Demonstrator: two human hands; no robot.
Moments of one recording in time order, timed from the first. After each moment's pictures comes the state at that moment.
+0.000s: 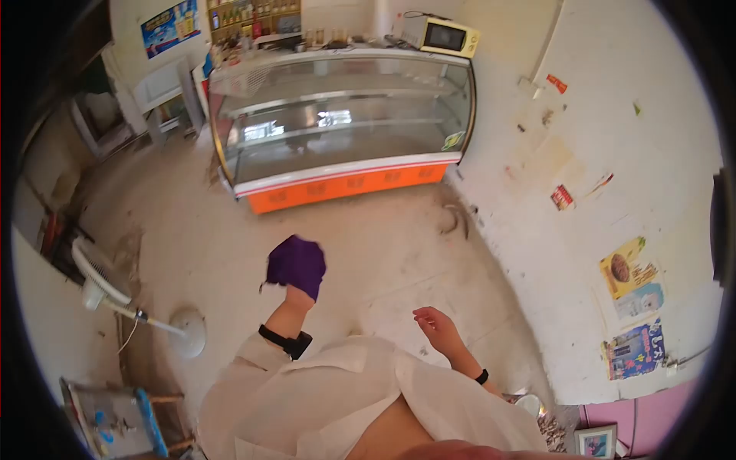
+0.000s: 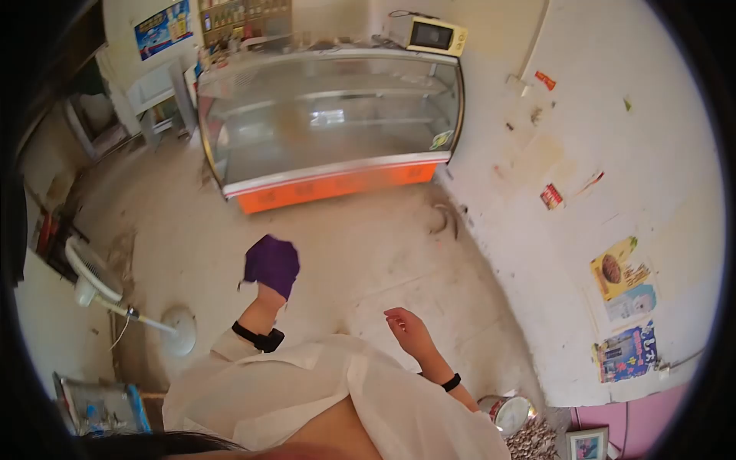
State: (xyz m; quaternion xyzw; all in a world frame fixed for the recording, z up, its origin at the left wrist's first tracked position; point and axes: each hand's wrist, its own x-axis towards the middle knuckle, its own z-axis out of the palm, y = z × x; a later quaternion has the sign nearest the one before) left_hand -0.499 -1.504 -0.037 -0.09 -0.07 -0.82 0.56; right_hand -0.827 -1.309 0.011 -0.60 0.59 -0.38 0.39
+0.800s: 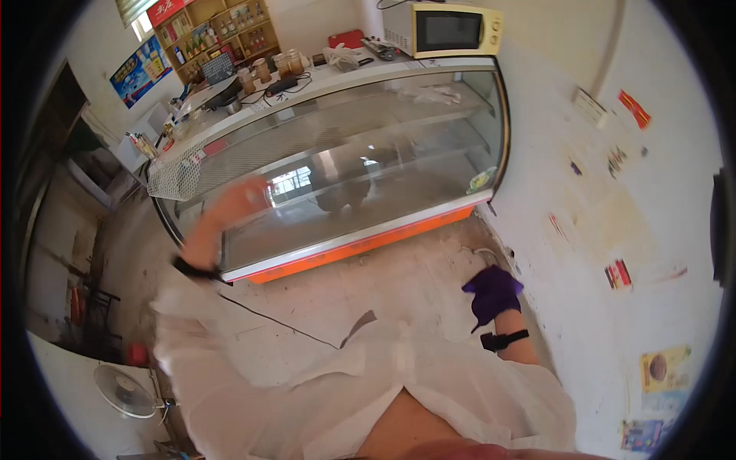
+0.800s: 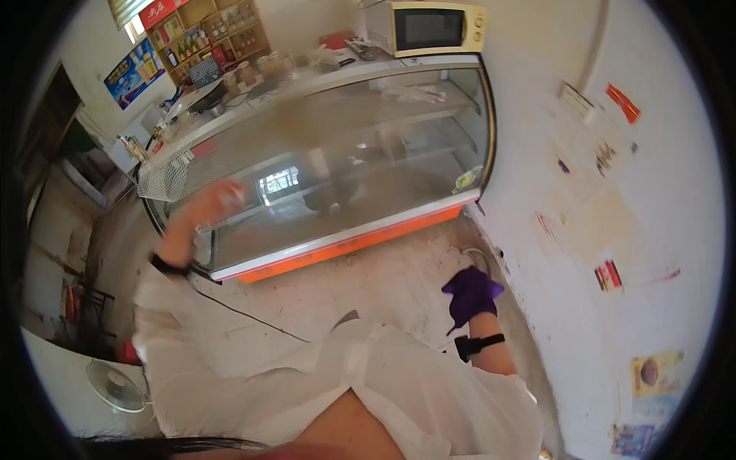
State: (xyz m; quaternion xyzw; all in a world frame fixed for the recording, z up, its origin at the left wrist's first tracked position) left_hand -0.571 -2.200 0.207 0.39 -0.90 -0.13 0.14; right_hand -1.147 -1.962 0.009 -0.64 0.77 -0.03 0.07
